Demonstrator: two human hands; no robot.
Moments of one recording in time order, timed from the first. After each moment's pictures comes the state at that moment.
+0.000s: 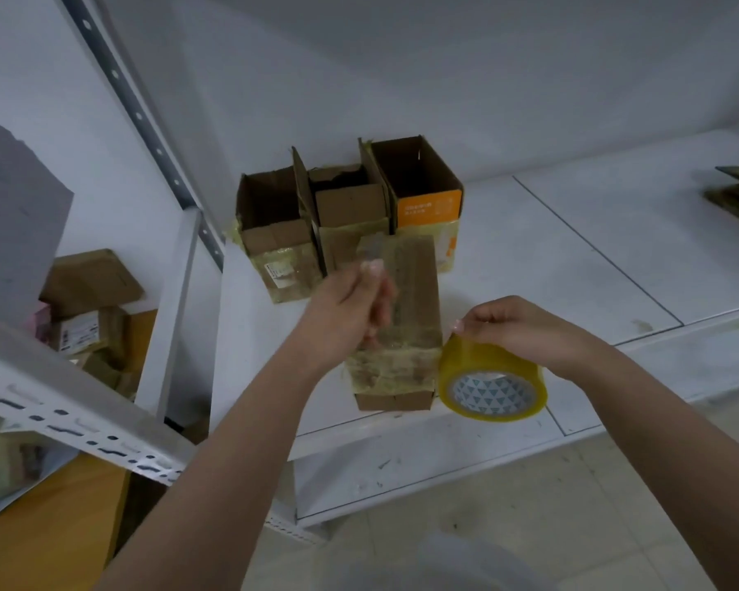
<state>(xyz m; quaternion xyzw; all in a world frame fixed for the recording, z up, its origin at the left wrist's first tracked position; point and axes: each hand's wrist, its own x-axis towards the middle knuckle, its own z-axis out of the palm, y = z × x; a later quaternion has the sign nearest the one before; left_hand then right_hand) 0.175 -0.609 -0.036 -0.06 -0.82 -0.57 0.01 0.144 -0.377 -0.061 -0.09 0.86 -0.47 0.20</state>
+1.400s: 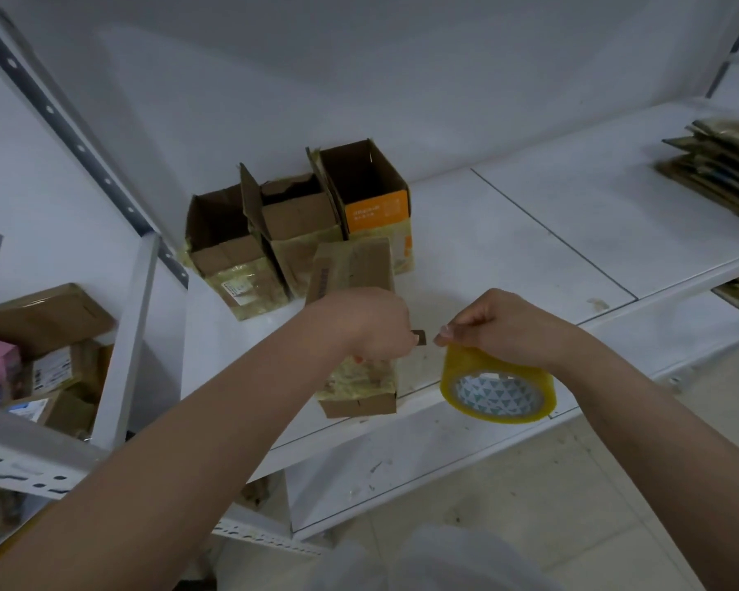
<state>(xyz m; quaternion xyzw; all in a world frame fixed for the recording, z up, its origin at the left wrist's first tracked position) 0.145 -0.519 0.000 -0.20 -0.94 0.05 -0.27 0.153 -0.340 -0.052 -0.08 0.89 -0.42 0.18</state>
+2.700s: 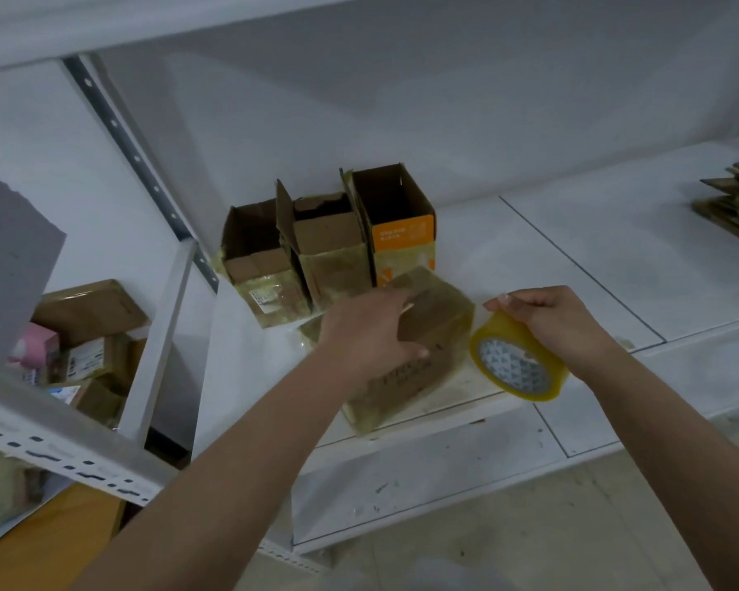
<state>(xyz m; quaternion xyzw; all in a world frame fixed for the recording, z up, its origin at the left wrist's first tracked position) 0.153 -0.543 -0.023 -0.11 -0.99 -0.08 -0.02 0.117 -0.310 -0.069 0.00 0.81 -0.58 0.03</state>
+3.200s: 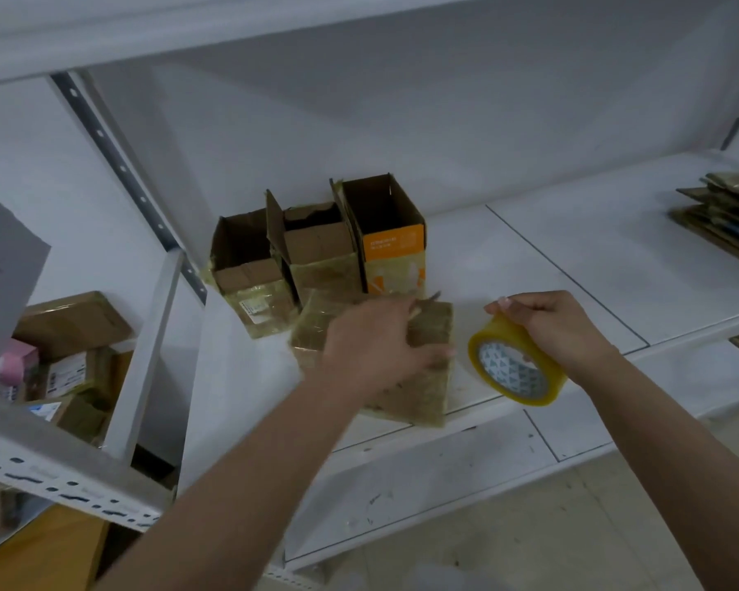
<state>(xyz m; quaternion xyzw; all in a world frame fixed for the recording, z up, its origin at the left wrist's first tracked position) 0.153 -0.534 -0.026 -0.12 -0.99 -0.11 0.00 0.118 -0.306 -0.067 0.03 0.81 -0.58 0.01</state>
